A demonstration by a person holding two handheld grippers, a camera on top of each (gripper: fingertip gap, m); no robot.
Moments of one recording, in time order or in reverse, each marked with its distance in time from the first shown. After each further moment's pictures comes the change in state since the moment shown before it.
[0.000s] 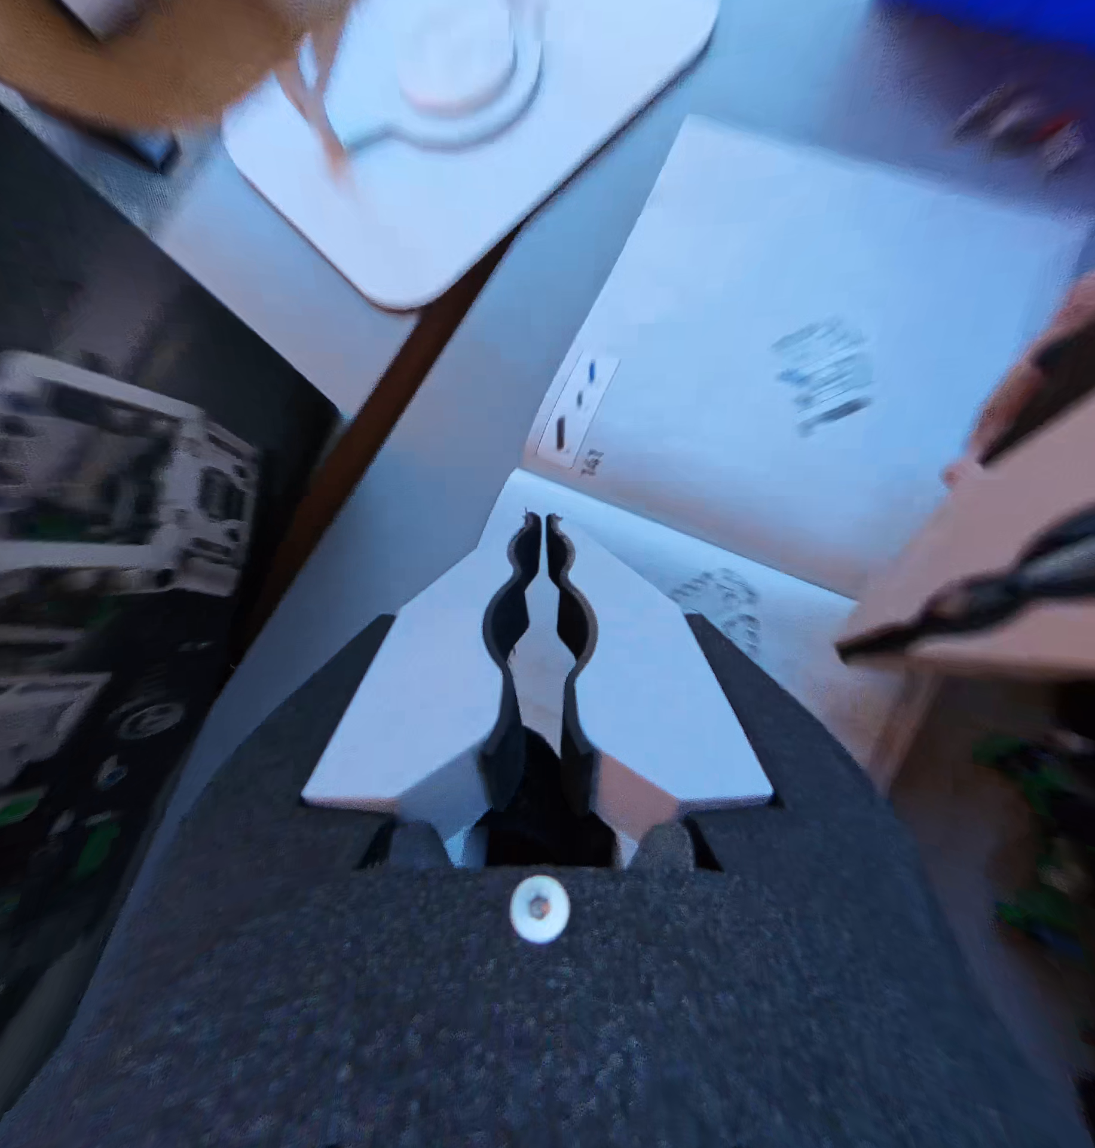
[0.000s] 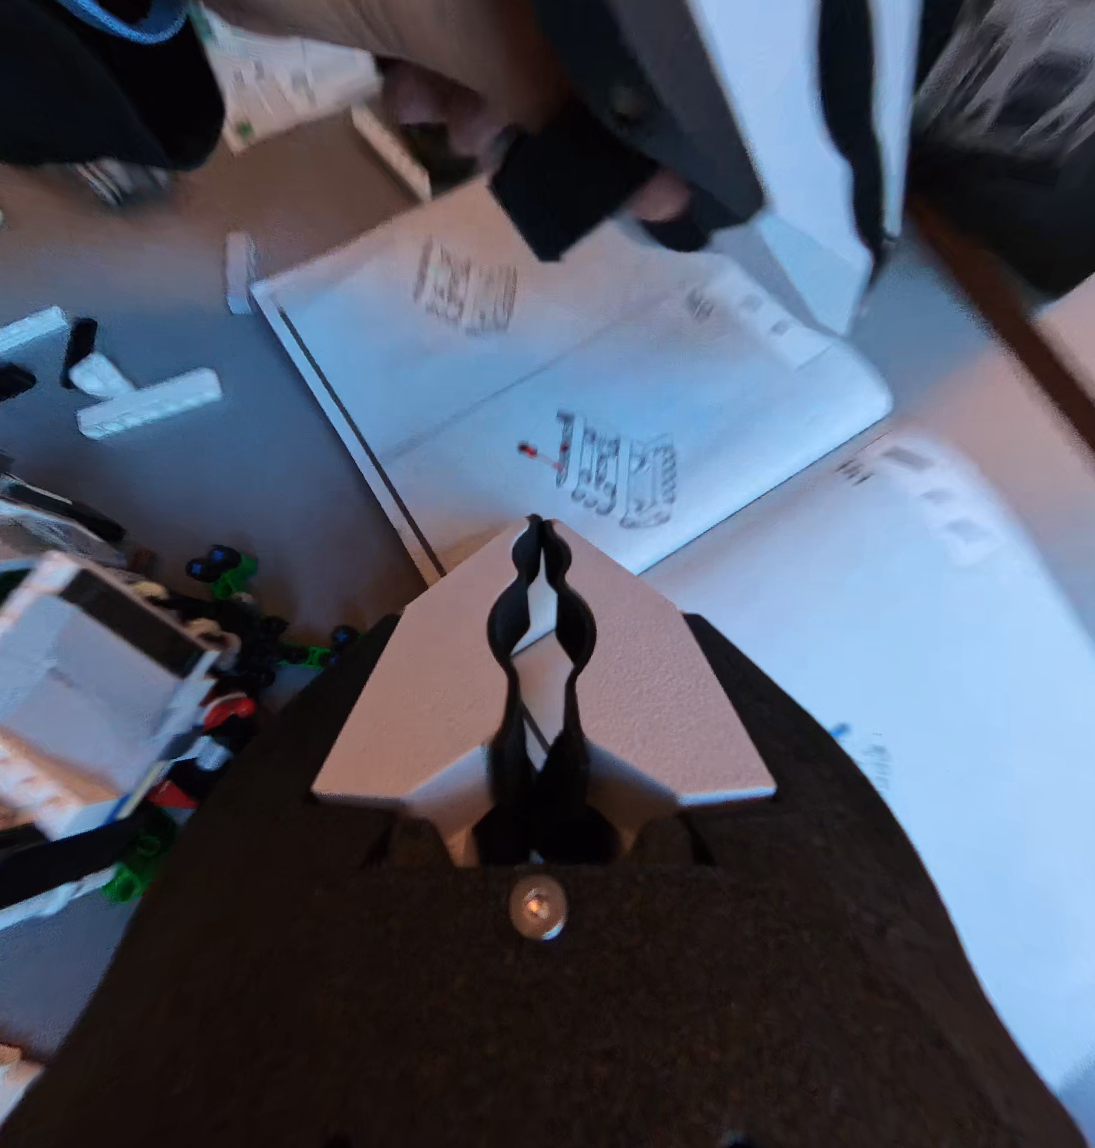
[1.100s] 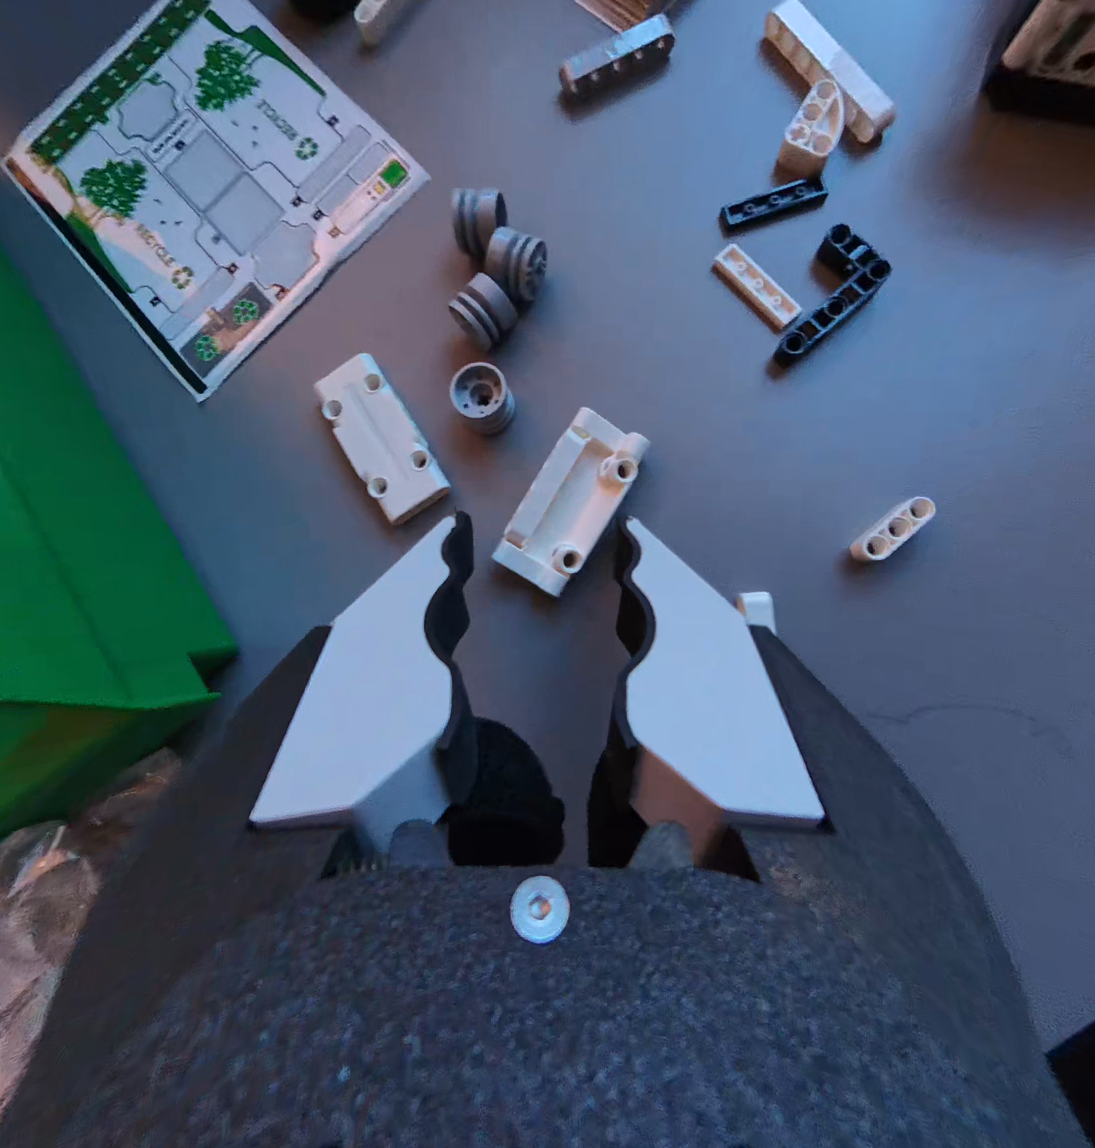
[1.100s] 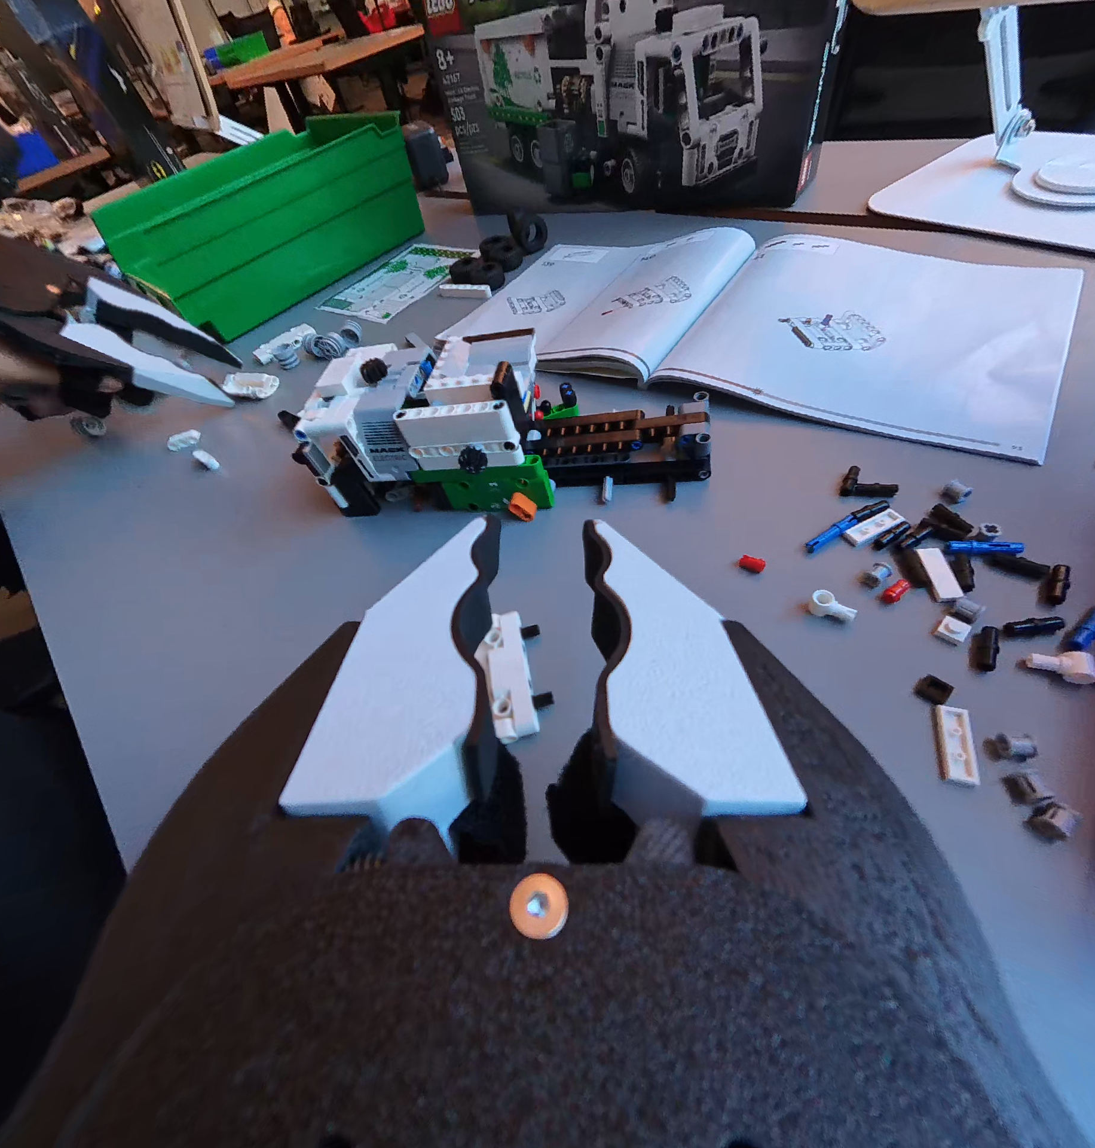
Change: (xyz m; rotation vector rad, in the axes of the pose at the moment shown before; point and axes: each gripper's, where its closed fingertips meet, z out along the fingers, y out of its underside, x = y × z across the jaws) left arm 0.103 0.308 -0.221 -0.101 -0.240 -0.272; right arm -0.129 0.094 -0.158 0.445 0.248 0.362
